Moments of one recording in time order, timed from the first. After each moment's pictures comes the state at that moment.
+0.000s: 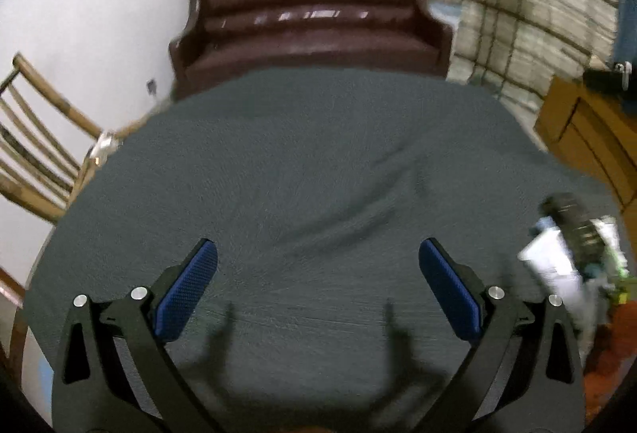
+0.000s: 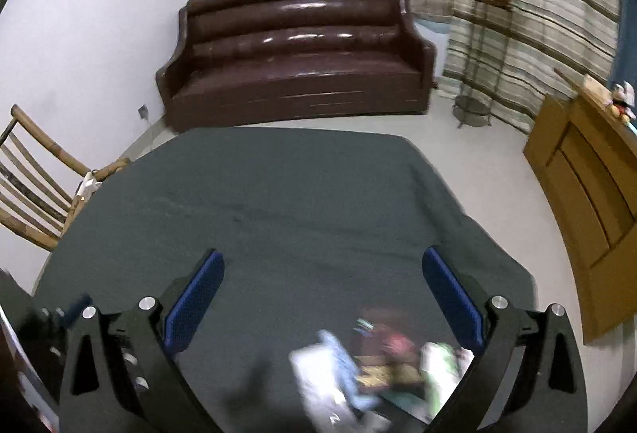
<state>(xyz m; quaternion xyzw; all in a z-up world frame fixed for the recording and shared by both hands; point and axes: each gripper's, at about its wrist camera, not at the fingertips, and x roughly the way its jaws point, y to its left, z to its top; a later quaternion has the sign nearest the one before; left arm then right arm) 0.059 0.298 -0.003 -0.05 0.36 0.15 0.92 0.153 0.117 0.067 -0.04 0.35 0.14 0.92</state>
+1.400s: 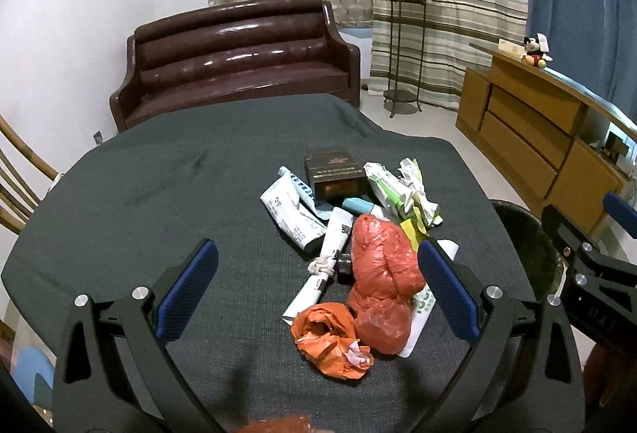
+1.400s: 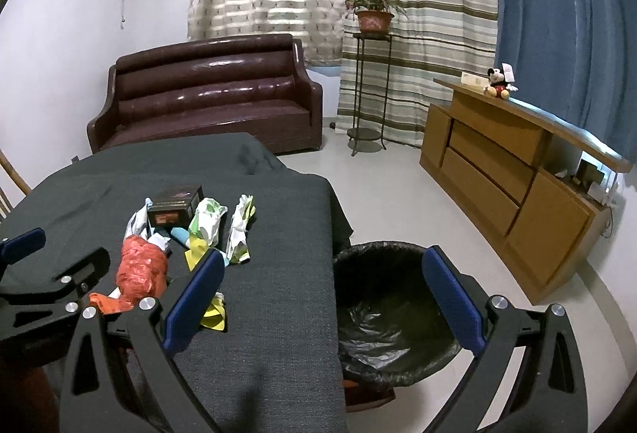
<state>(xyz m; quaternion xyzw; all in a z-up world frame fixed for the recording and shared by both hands) -0.024 0.068 -0.001 0.00 0.31 0.05 0.95 -0.010 -0.075 0.007 -0.03 0.25 0.00 0.97</state>
